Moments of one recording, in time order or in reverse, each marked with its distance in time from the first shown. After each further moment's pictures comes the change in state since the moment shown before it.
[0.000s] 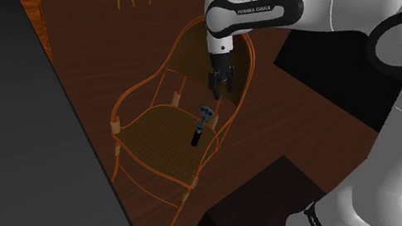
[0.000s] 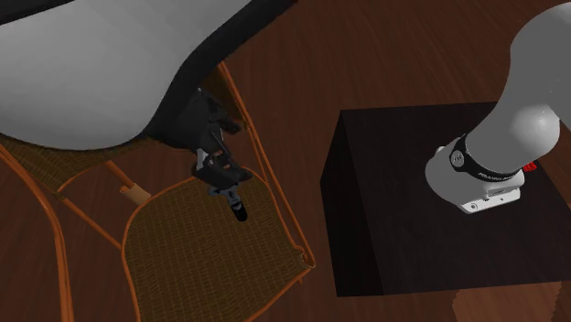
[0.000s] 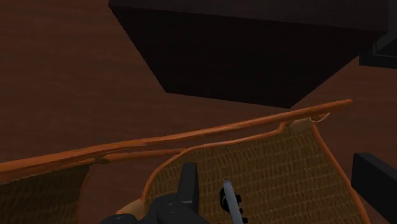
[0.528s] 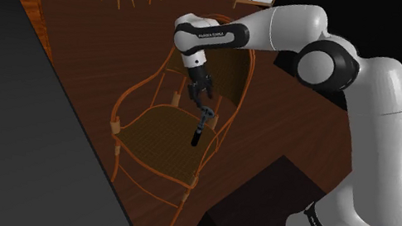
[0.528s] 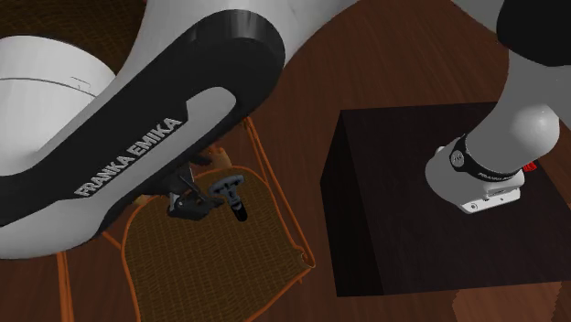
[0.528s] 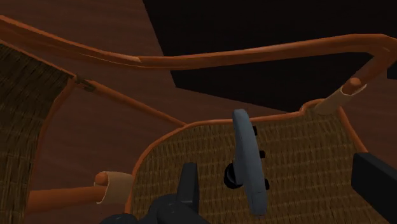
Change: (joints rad) arm 0.035 0.413 0.005 0.415 -0.068 -0.114 -0.057
